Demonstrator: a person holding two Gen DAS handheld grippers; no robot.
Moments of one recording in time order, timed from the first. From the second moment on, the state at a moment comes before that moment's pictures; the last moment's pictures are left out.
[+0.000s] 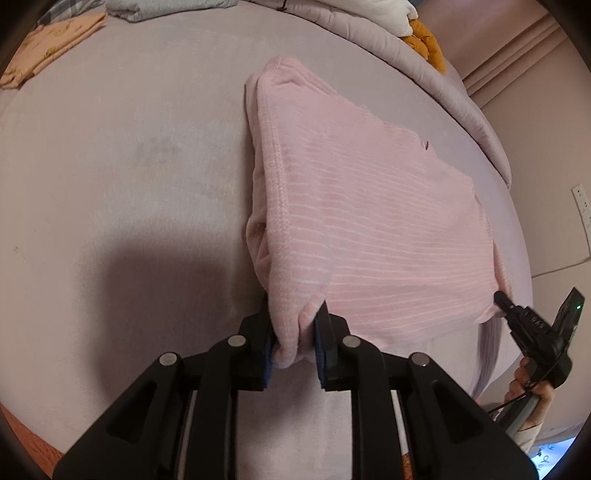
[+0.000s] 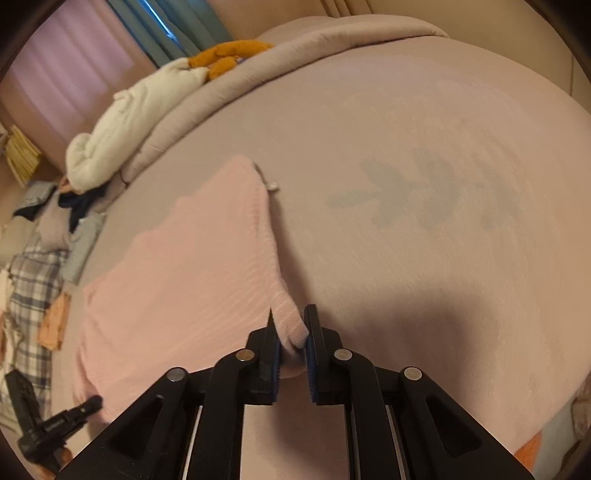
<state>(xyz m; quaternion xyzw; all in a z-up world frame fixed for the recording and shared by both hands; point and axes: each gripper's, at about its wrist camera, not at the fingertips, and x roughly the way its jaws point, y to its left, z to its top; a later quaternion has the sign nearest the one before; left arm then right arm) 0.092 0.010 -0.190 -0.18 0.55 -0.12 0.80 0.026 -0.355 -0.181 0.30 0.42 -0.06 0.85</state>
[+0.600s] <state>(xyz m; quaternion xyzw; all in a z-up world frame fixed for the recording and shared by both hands) 0.079 0.022 -0.159 -0.17 0.52 -0.10 0.83 0.026 -0.353 -0.190 0.29 0.43 -0.06 0.85</state>
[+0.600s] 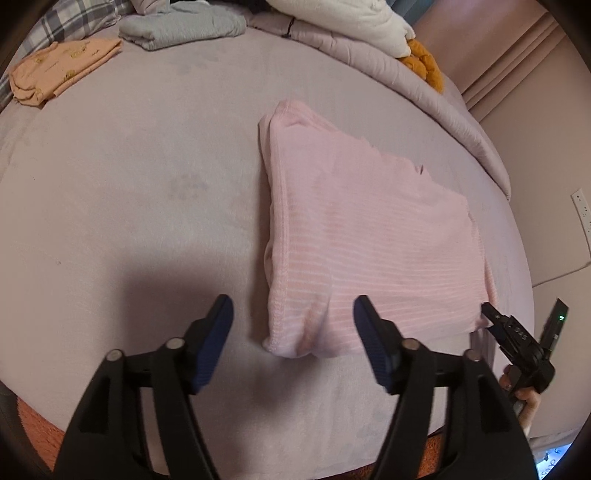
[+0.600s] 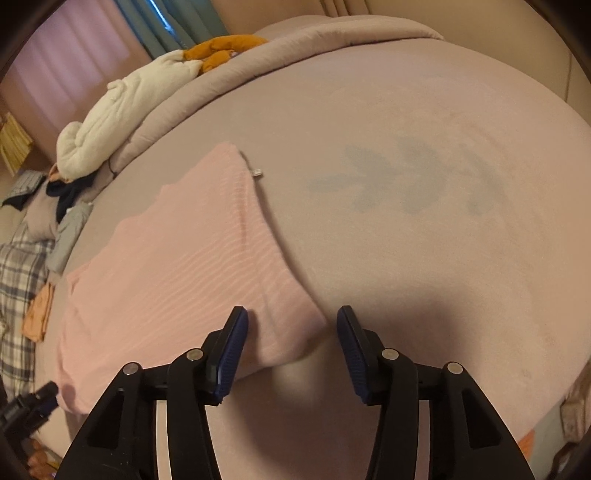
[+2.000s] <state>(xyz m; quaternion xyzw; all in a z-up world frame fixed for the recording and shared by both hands) 0.062 0.058 -0.135 -0.19 0.49 -0.05 0.85 0.088 -0.169 -0.151 0.14 0.45 0.17 0.86</state>
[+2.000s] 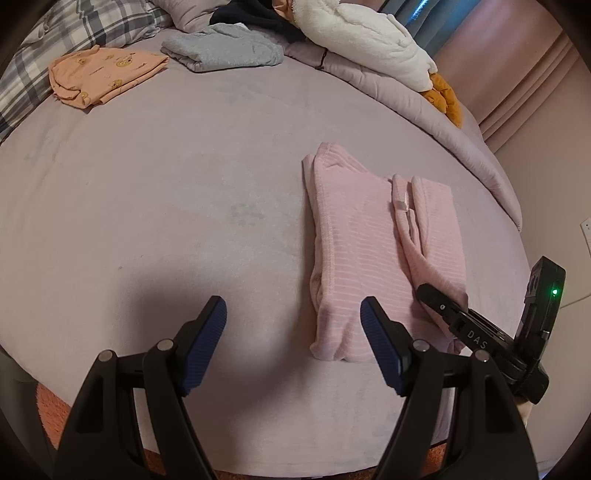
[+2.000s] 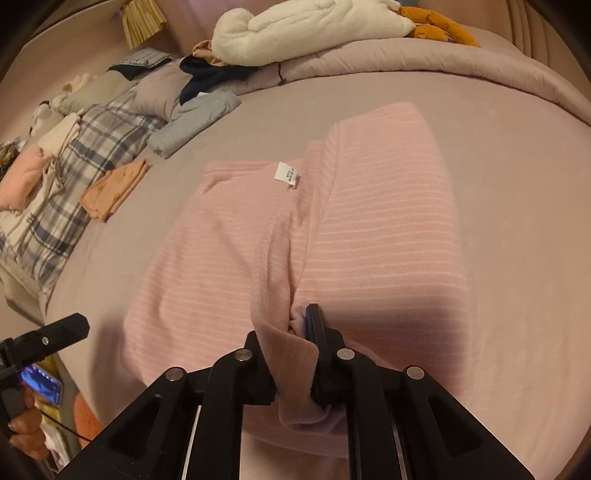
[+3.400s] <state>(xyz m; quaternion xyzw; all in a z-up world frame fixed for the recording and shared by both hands) 0.177 -0.101 -0.168 -0.13 0.55 -0.20 0.80 0.044 -0.268 -0.171 0.23 0.46 0.03 0.86</state>
